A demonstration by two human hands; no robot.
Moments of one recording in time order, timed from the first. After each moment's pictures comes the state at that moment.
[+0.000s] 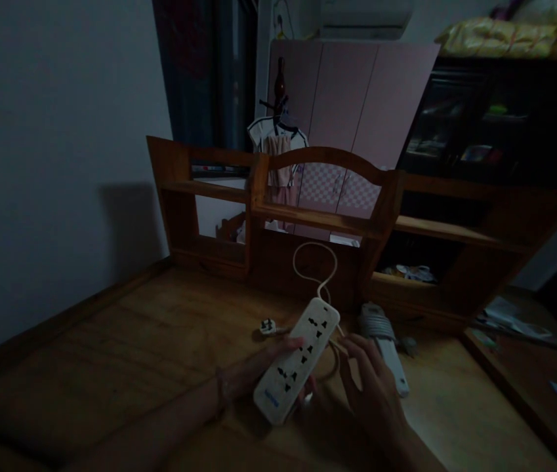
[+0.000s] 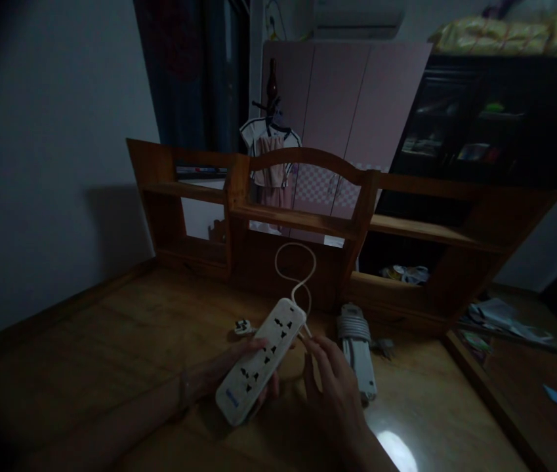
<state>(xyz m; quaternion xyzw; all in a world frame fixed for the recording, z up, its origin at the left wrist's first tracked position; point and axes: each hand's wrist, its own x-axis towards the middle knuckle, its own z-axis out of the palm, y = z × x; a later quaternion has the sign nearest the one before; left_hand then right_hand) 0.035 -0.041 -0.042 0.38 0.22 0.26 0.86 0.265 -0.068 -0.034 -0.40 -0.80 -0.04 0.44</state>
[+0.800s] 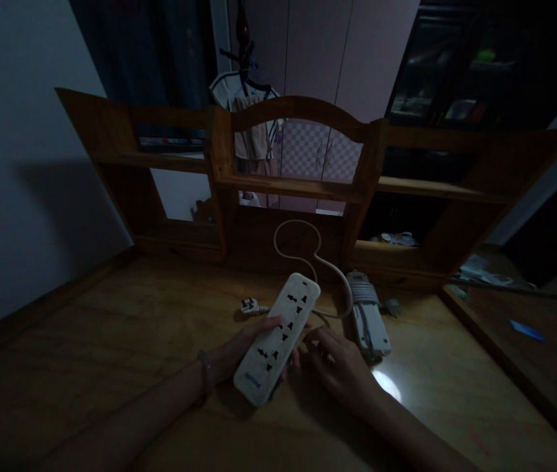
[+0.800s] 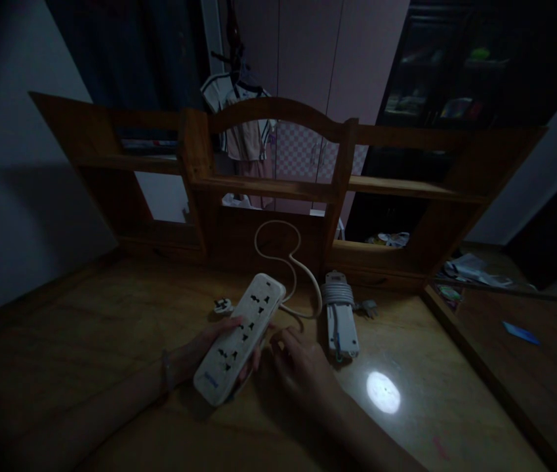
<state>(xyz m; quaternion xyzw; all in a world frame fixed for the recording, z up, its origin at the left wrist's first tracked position) 0.040 -0.047 -0.039 0.37 0.22 0.26 0.86 0.258 -0.078 -0.043 -0.40 -0.83 0.19 0.33</state>
